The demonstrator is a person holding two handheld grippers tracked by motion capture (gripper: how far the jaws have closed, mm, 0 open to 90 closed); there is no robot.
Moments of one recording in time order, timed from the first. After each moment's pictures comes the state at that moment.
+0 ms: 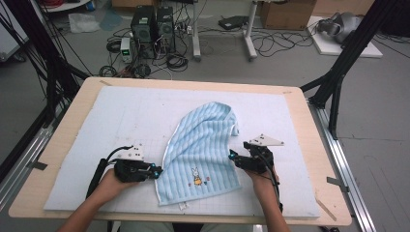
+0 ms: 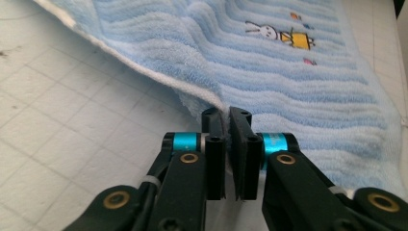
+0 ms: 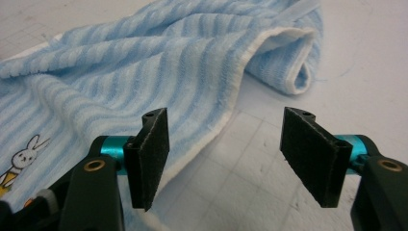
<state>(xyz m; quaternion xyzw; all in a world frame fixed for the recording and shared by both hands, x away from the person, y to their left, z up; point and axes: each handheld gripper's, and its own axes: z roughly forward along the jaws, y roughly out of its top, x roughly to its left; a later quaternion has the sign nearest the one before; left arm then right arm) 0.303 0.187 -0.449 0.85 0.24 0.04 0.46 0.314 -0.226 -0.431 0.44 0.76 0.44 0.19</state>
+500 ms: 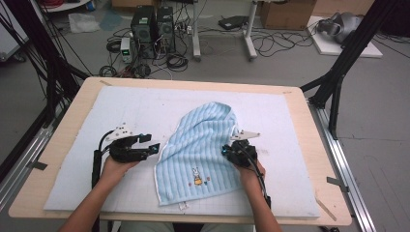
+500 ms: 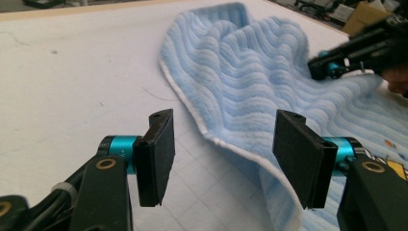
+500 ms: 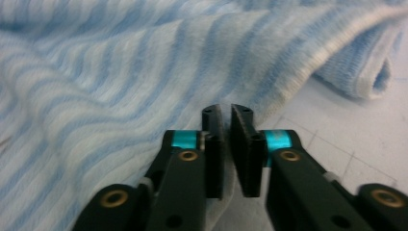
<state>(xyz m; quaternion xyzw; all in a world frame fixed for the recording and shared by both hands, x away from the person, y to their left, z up) 0.336 0.203 -0.433 0.75 0.35 0.13 0.54 0.340 -0.189 -0.447 0.42 0.81 0.37 0.17</state>
